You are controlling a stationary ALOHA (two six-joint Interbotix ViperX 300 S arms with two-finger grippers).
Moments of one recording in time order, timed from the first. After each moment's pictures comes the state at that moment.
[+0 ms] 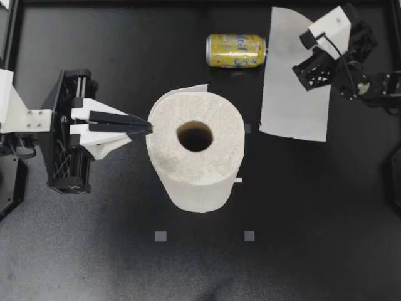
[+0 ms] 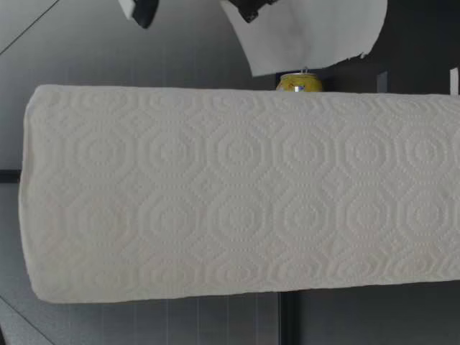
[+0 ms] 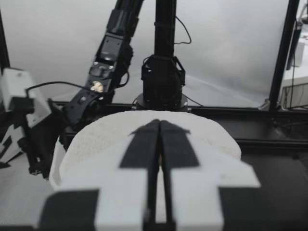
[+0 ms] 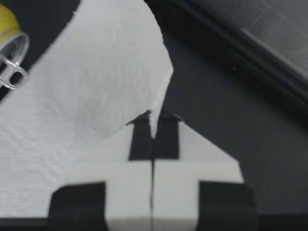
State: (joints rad) left arm -0.02 -0.52 0.94 -0.08 -0.47 0.04; right arm -0.51 0.00 0.96 -1.83 0.69 1.96
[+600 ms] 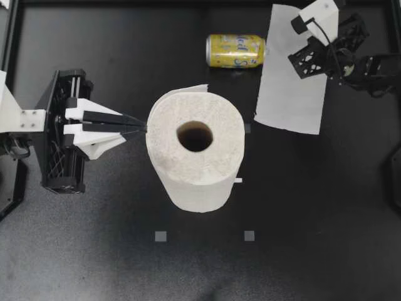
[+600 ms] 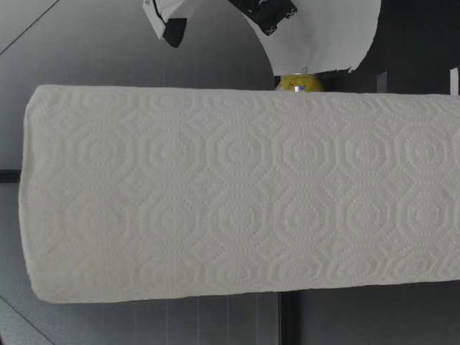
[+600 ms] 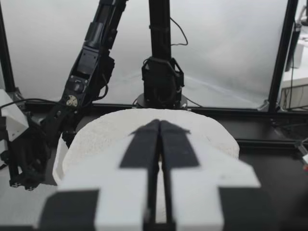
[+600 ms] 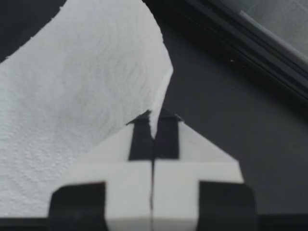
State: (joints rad) left arm -0.02 -0.54 0.96 -0.08 -0.47 0.04; right arm -0.61 0.14 0.88 -1.85 0.66 1.96
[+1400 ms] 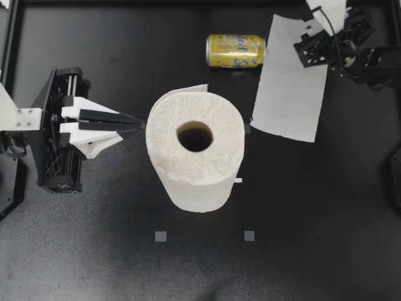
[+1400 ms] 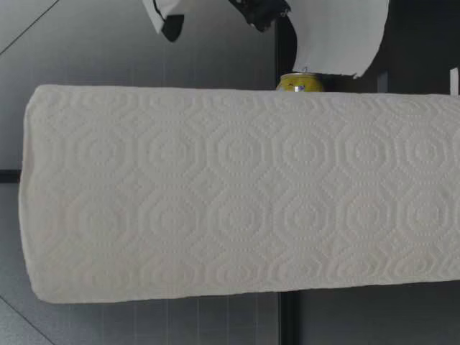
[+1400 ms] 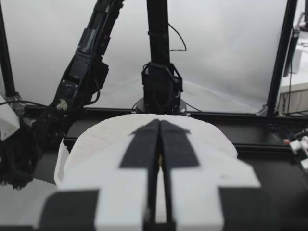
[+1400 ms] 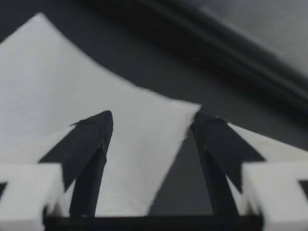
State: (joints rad) left arm -0.02 -0.56 0.96 -0.08 -0.47 0.04; right arm -0.66 0.13 0.87 -1.81 0.72 1.95
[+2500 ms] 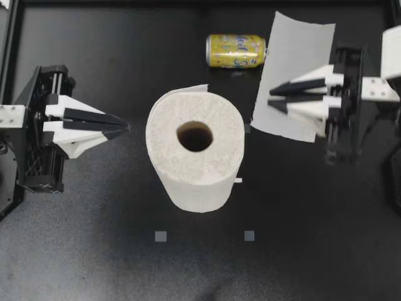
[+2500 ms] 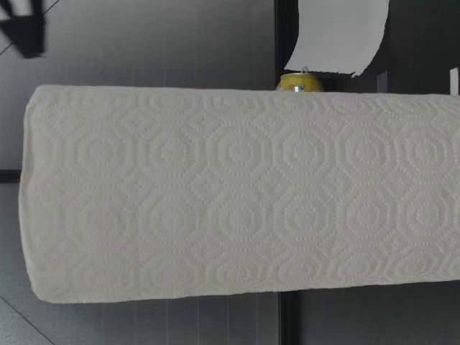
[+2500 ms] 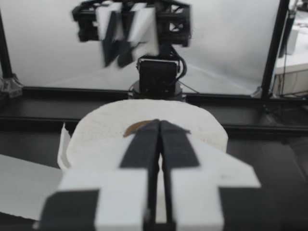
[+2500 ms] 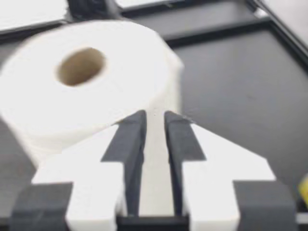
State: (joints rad) left arm -0.02 -0.66 0.95 -0.08 -0.28 0.04; right arm -0.04 -0.61 0.84 -1.79 0.15 1.86
